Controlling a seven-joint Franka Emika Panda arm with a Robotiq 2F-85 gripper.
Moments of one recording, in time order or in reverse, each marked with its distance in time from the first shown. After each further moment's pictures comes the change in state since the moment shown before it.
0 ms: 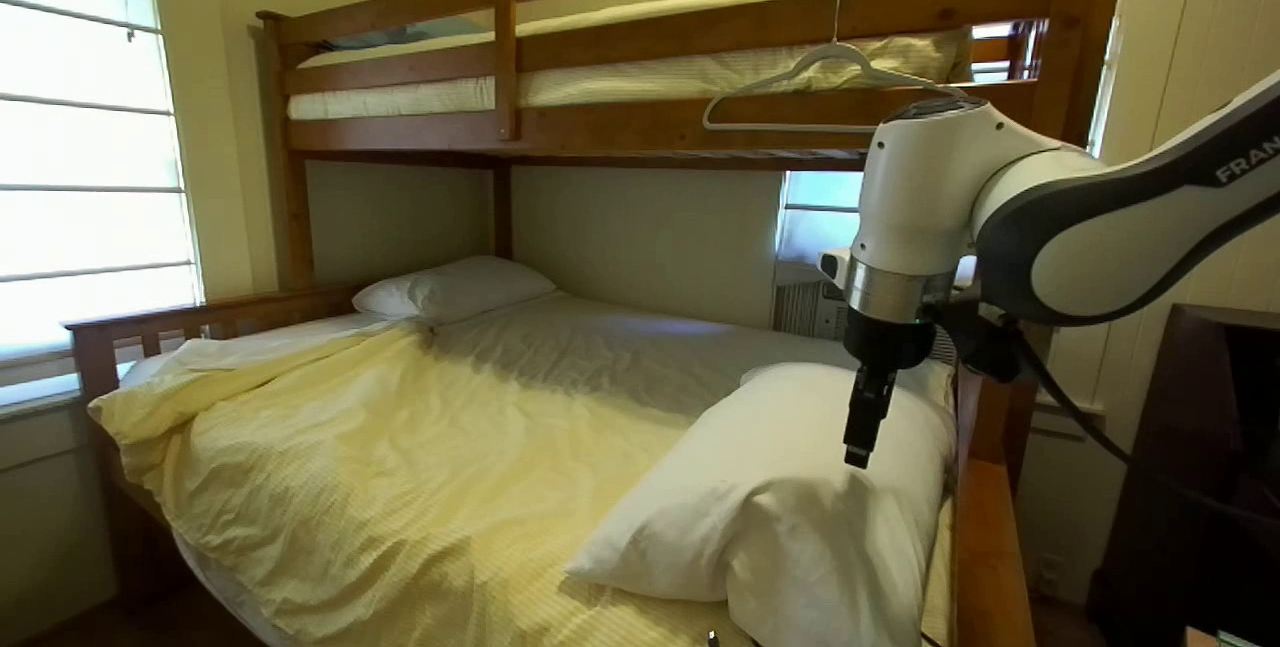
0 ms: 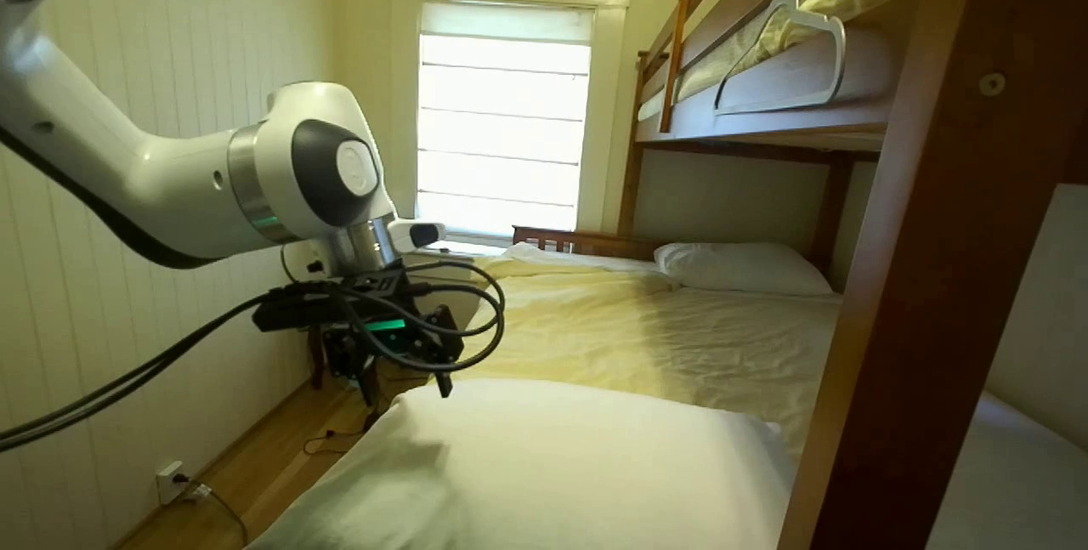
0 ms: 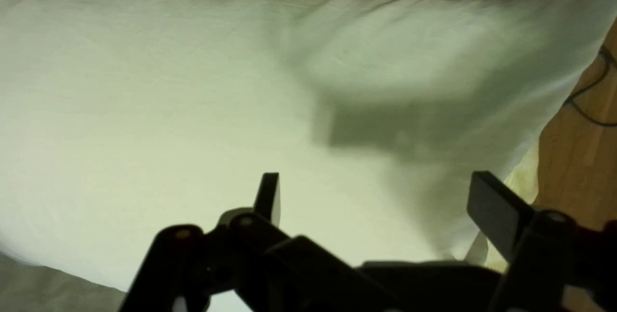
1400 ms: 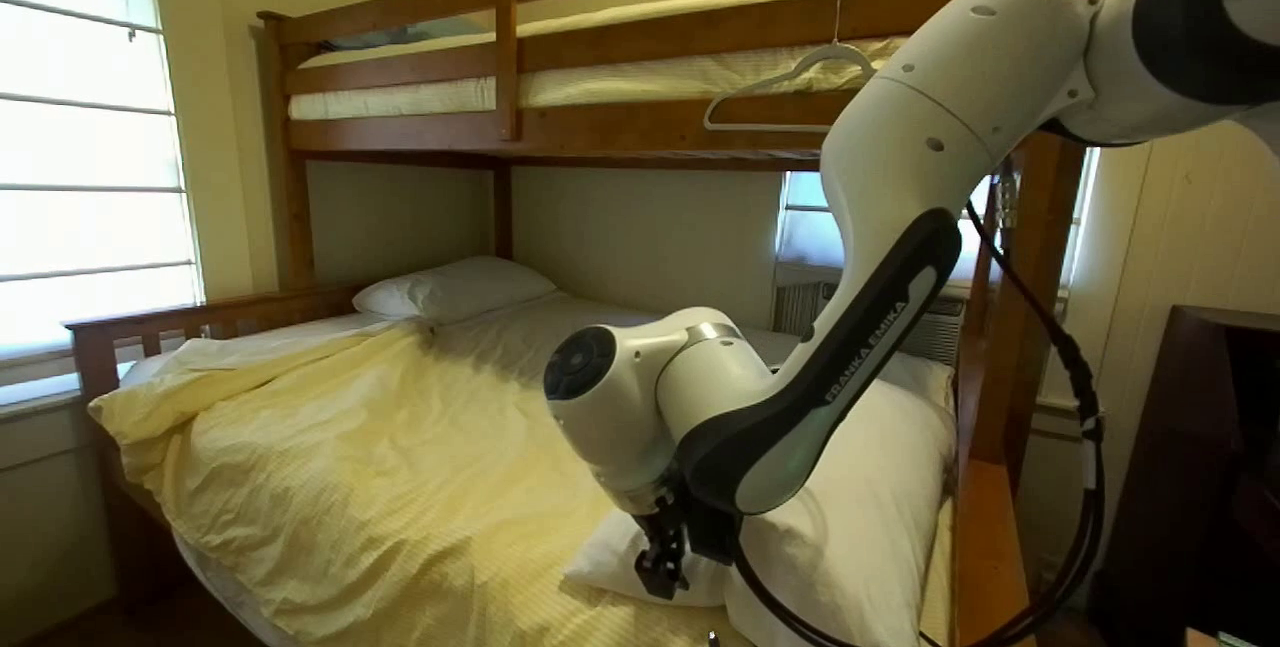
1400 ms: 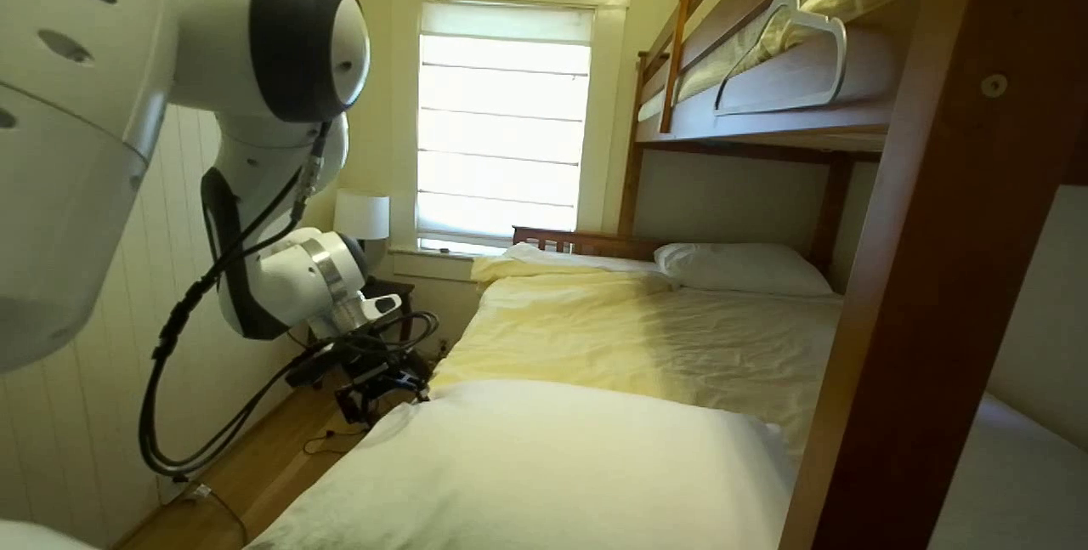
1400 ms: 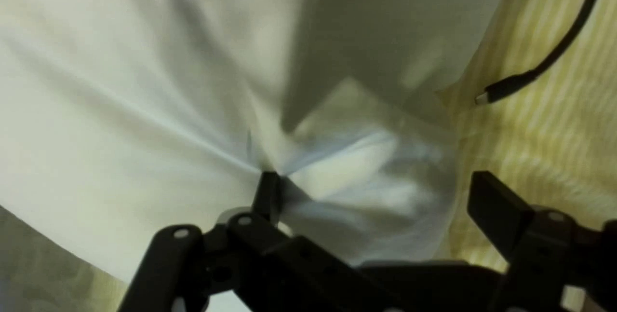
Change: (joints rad) arm 0.292 0.979 -0.026 0.745 -0.519 -0.281 0.556
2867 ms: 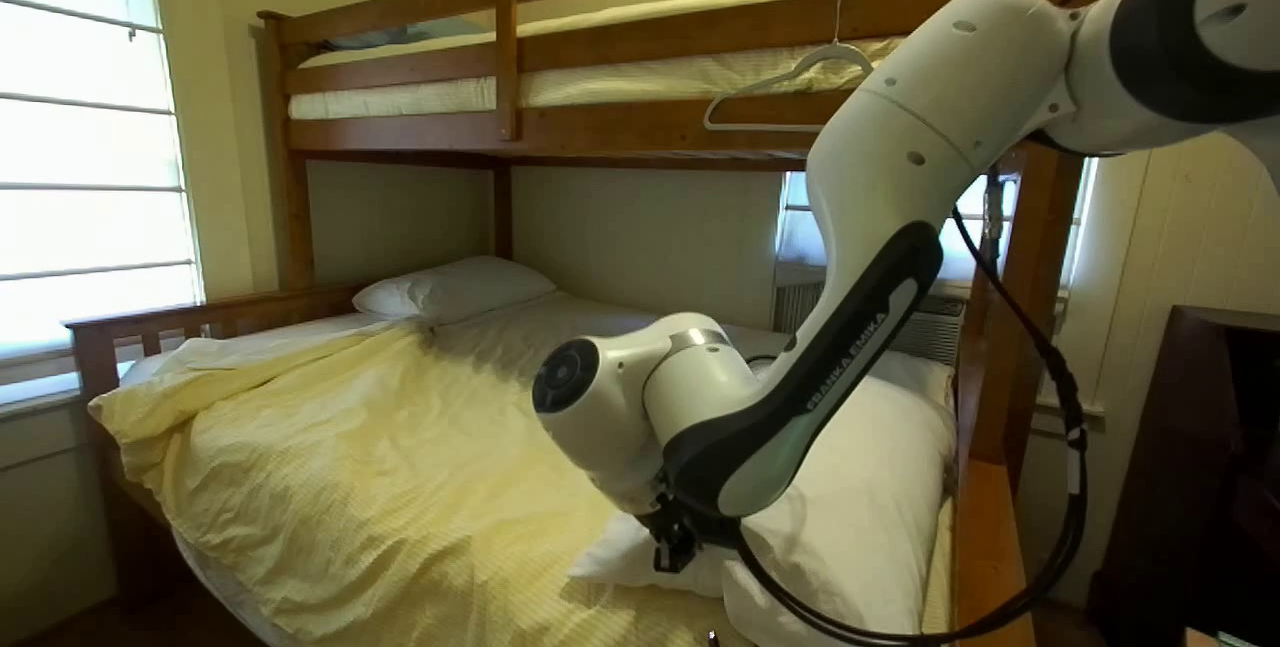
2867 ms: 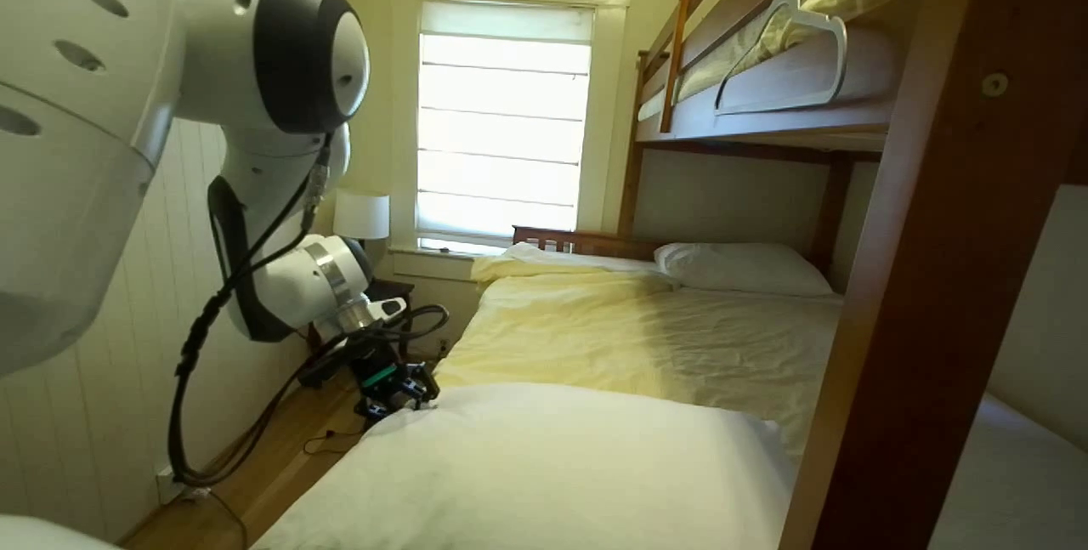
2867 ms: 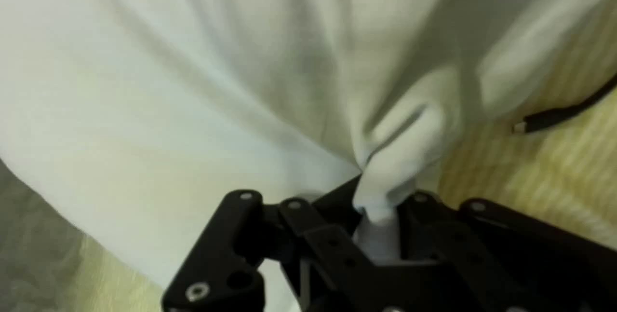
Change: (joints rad) arm 0.035 0.028 -0.038 0.041 0.003 -0.063 -0.135
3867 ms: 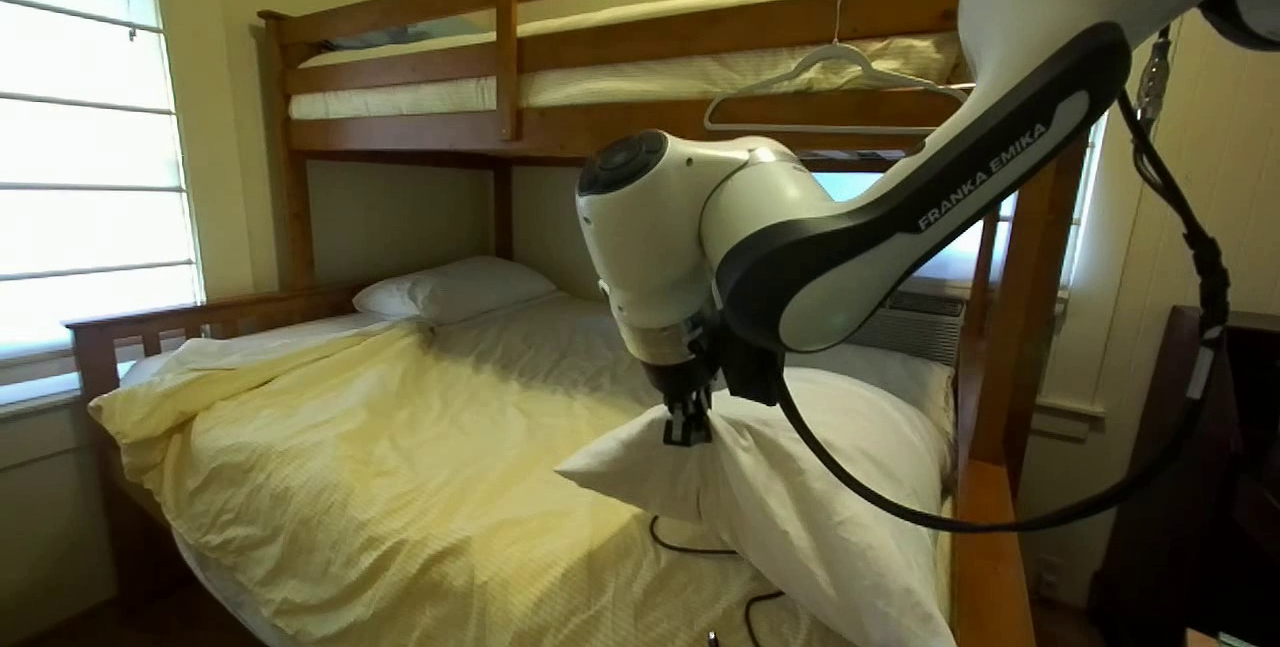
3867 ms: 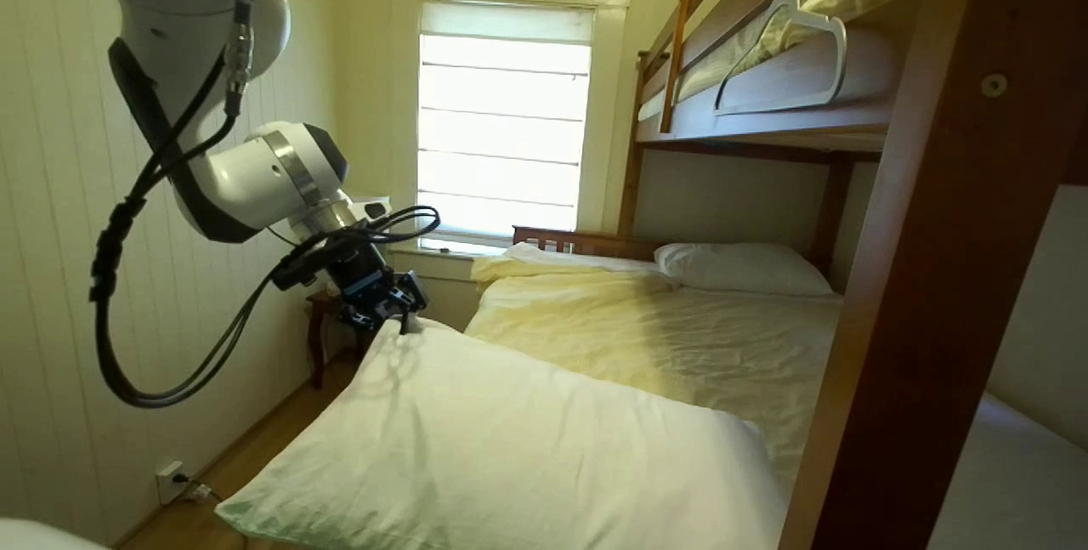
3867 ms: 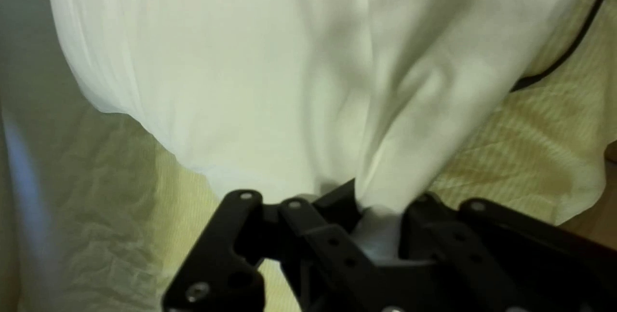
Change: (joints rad) arm -0.013 -0.374 0.049 -0.130 0.094 -0.036 -0.114
